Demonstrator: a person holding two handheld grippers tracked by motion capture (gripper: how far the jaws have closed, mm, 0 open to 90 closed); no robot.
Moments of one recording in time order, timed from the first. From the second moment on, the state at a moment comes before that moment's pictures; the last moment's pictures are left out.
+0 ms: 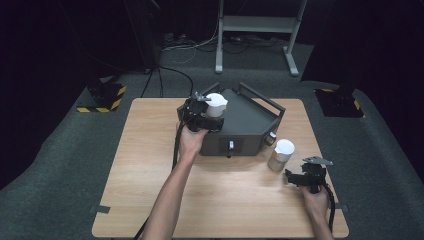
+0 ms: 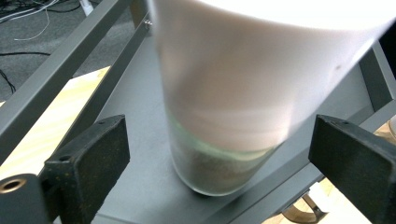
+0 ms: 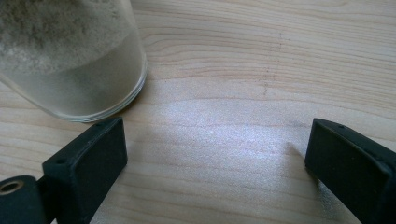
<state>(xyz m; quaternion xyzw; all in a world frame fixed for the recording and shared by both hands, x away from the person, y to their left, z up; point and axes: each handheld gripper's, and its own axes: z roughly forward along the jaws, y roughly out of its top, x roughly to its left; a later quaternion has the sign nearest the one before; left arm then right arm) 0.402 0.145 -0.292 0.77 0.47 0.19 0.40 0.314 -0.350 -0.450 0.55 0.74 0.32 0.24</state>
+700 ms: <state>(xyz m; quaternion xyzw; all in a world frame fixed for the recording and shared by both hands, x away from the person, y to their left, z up) 0.378 0.157 -0.291 0.77 0.46 0.20 0.40 0.314 -0.350 -0.450 0.55 0.74 0.32 0.24</state>
